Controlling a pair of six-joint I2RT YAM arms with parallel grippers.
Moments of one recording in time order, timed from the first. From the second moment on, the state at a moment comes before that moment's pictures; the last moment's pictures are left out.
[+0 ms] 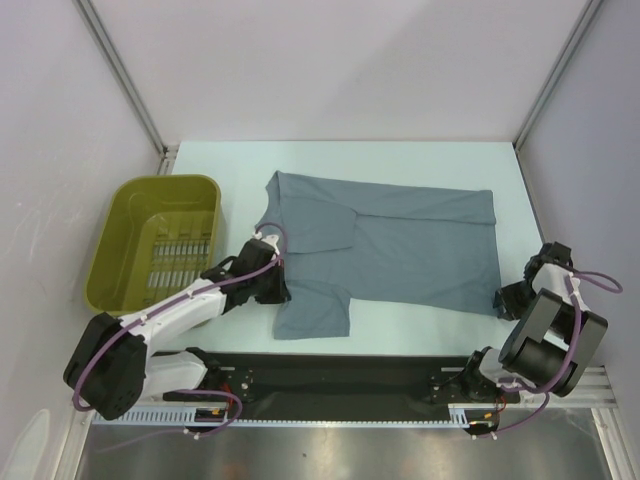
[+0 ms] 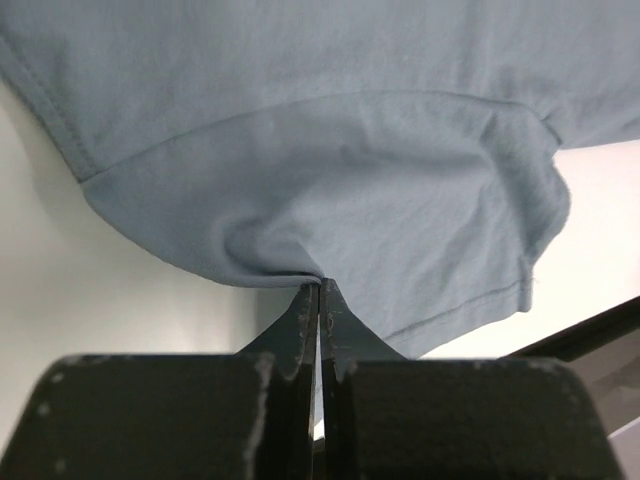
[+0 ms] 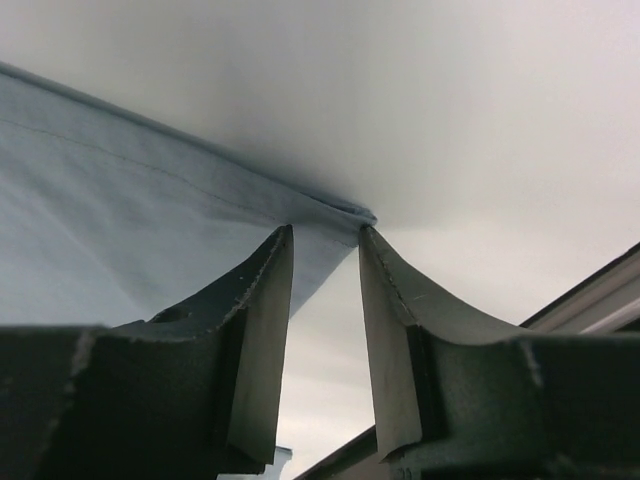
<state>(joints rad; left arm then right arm) -0.59 1.19 0.58 -0.34 0.09 -0.57 -0.59 1.33 0.69 -0.70 0.04 0.71</state>
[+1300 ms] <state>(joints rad) -0.44 1.36 1.17 -0.52 0.05 -0.41 -0.41 1.61 1.14 -0.79 0.03 0.57</state>
